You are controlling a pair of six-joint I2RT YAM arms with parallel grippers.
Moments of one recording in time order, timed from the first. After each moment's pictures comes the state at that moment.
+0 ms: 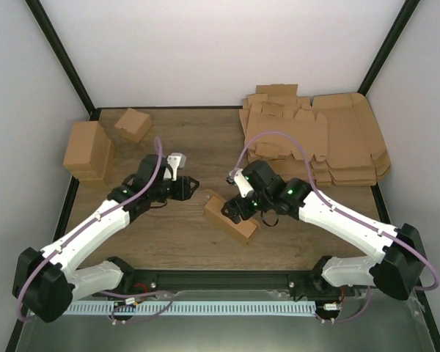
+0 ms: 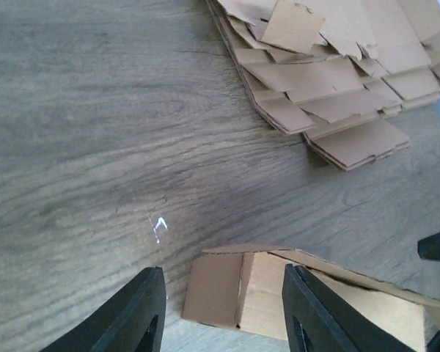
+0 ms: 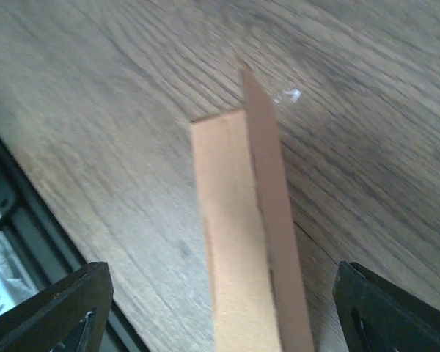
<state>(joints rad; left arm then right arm) -0.56 1.10 0.78 -0.36 0.22 -0.46 0.84 1.23 1.01 -0.65 -0.22 0.20</state>
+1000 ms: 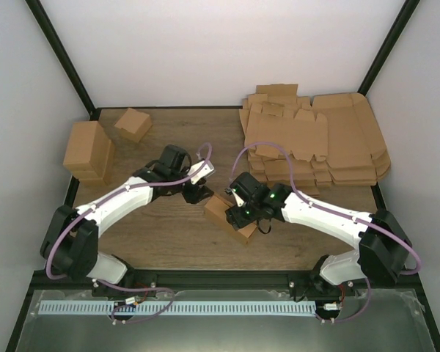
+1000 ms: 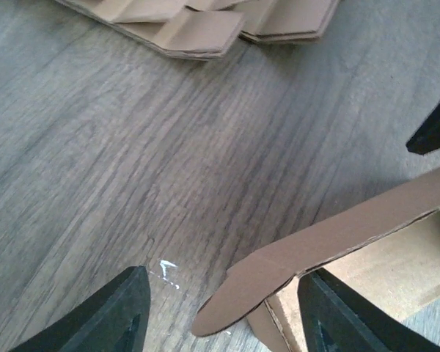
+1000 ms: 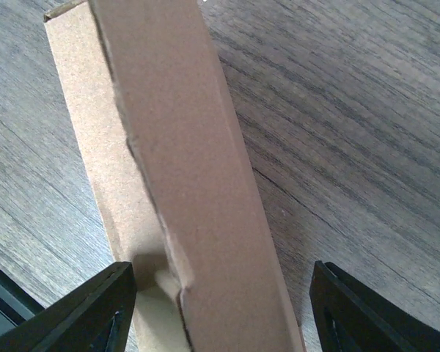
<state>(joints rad) -0.55 1.44 0.94 -0.38 0.42 0.32 0.91 1.38 0.95 -0.68 -0.04 0.32</state>
